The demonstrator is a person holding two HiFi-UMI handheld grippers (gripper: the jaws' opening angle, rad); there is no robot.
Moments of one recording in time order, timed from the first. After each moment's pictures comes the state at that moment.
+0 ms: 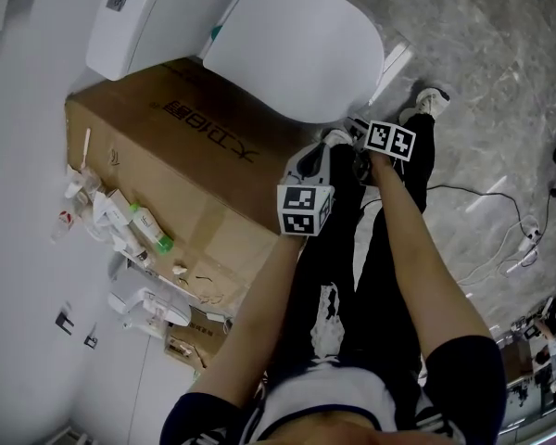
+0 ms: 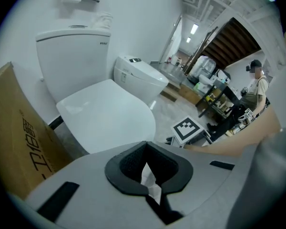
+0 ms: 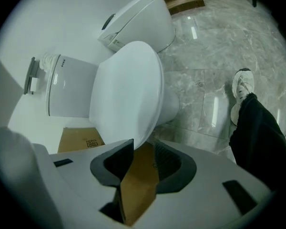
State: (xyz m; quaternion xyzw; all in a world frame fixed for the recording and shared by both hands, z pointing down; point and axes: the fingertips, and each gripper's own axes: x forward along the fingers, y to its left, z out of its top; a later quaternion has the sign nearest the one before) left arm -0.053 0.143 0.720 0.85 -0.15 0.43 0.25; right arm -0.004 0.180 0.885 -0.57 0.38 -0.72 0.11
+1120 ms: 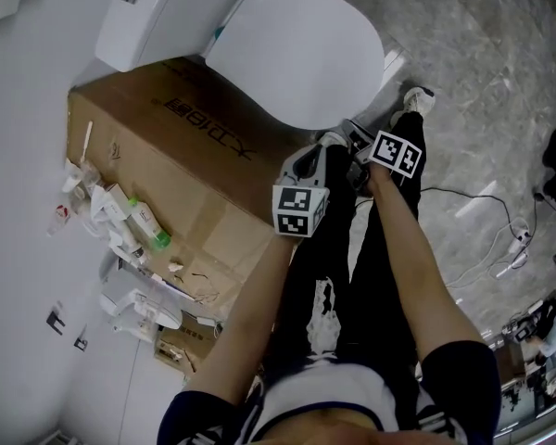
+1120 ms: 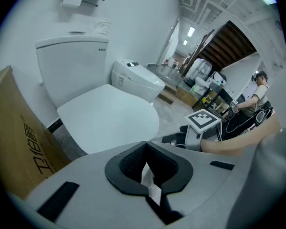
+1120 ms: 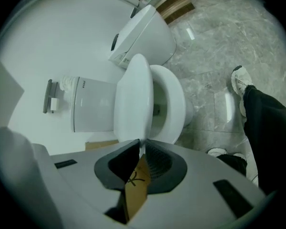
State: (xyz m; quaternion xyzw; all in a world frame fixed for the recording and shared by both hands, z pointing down) left arm -0.060 0.142 0.693 0.86 -0.14 0.42 0.25; right arm 0.003 0.165 0.801 -0.58 0.38 -0.69 0.23
